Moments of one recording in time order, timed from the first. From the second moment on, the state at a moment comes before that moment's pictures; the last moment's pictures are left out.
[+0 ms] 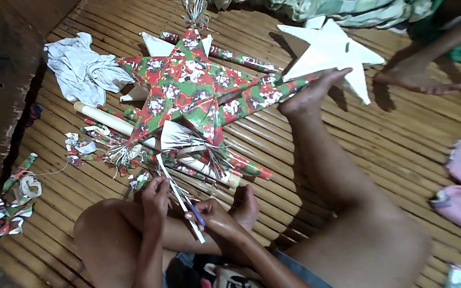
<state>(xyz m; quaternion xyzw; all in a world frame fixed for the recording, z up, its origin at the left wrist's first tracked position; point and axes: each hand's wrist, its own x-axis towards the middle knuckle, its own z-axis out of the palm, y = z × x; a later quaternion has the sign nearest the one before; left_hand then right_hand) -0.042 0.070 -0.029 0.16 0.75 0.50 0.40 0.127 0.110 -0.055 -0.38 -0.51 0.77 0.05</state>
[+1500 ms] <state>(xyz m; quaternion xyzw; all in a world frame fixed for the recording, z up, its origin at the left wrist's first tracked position) -0.044 0.057 -0.023 0.23 0.74 0.46 0.43 0.122 0.117 -0.047 -0.32 -0.45 0.83 0.06</state>
